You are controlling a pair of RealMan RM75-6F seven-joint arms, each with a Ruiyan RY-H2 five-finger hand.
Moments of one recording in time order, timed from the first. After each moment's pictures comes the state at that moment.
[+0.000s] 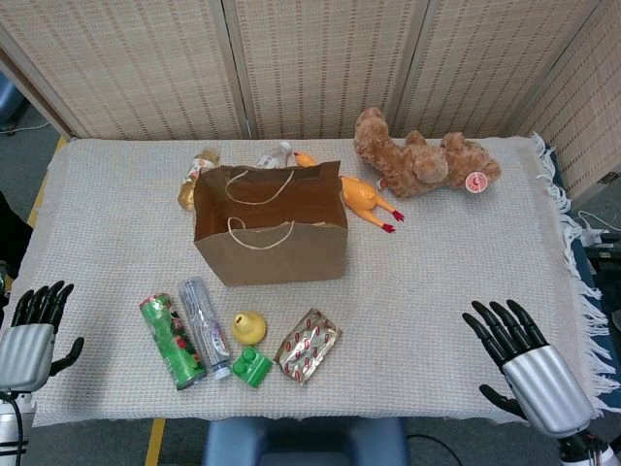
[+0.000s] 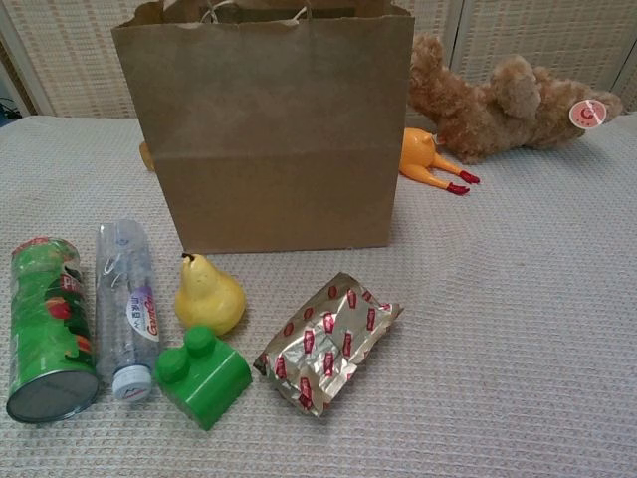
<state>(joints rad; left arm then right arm) -0.12 -1.20 -0.07 -1.58 1.43 1.47 0.16 0.02 -0.83 -0.08 -2.03 -1.91 1.51 -0.27</state>
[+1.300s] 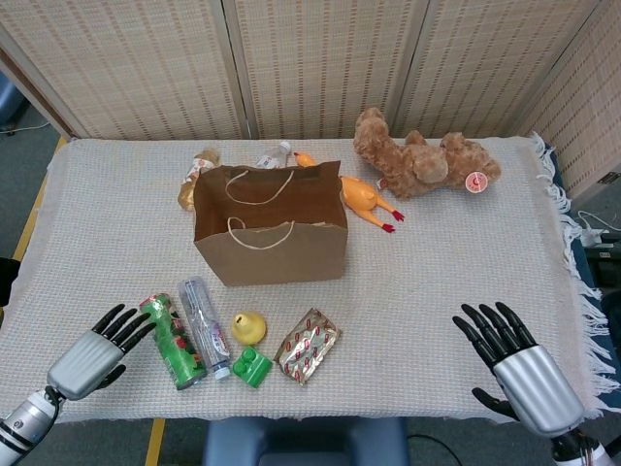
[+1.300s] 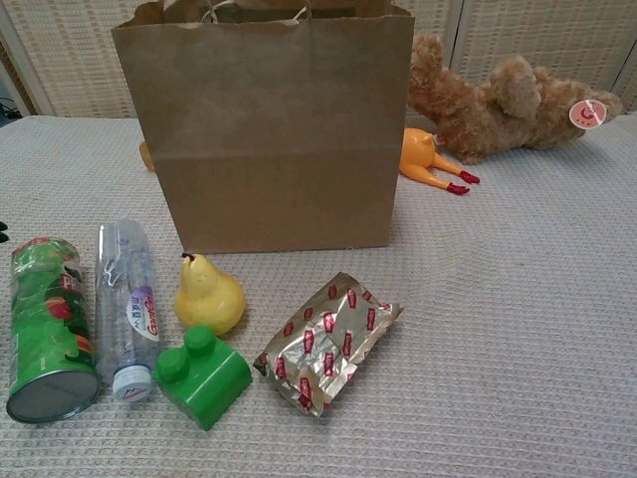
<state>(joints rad) -0.30 -1.11 0.08 -1.39 1.91 1.27 0.10 0.04 -0.83 -0.08 -2.05 -1.92 1.47 -0.25</state>
